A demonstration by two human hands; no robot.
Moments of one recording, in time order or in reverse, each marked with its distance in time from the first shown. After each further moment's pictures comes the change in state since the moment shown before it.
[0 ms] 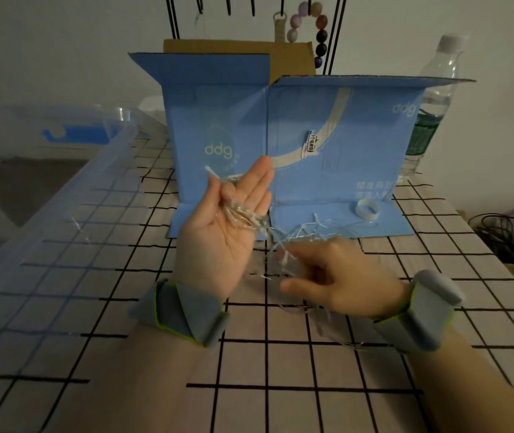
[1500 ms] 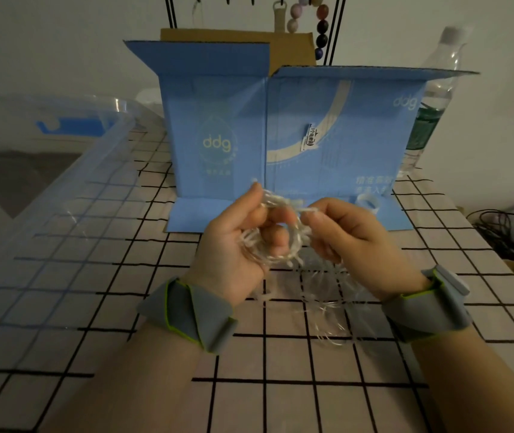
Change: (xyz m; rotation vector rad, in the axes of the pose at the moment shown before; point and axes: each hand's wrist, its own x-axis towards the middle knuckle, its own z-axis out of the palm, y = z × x) left_hand -0.010 -0.012 0.013 0.174 0.038 -0.224; right_hand 0.002 0.003 -0.007 0.699 0.298 0.056
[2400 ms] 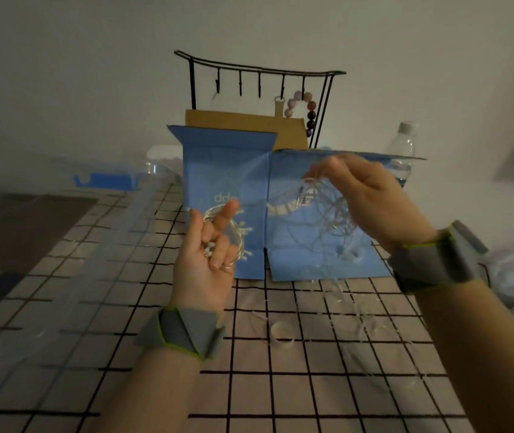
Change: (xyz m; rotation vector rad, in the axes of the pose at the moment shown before) left_hand 0.004 0.038 -0.027 -0.252 0.109 0.355; right_hand 0.051 -0.104 -0.017 -0.529 0.232 -0.143
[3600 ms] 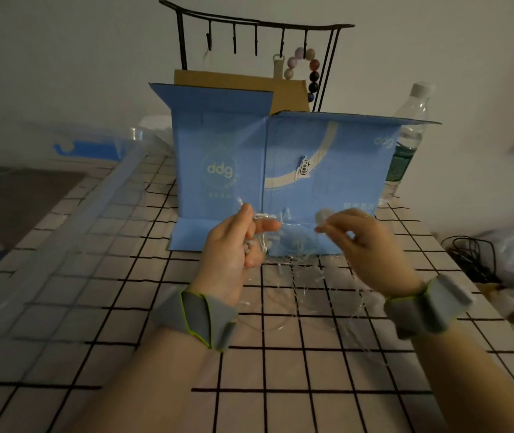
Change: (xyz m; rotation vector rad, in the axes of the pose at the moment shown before) left_hand -0.006 -0.040 -0.004 0.560 0.012 -0.103; right_hand -0.061 0.089 0.031 -0.226 -0.039 0.074
